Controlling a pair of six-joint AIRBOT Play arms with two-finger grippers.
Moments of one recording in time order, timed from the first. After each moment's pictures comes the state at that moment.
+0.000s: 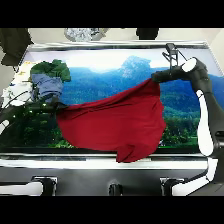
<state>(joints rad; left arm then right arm) 0.24 -1.53 1.03 0.53 -1.01 -1.26 -0.05 -1.75 1.76 -1.10 0.99 1.11</state>
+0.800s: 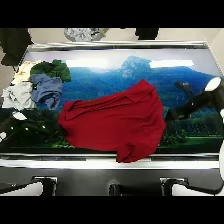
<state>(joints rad) 0.26 -1.37 0.76 0.95 -1.27 -1.34 -0.25 -1.42 1.25 -1.23 1.55 0.98</state>
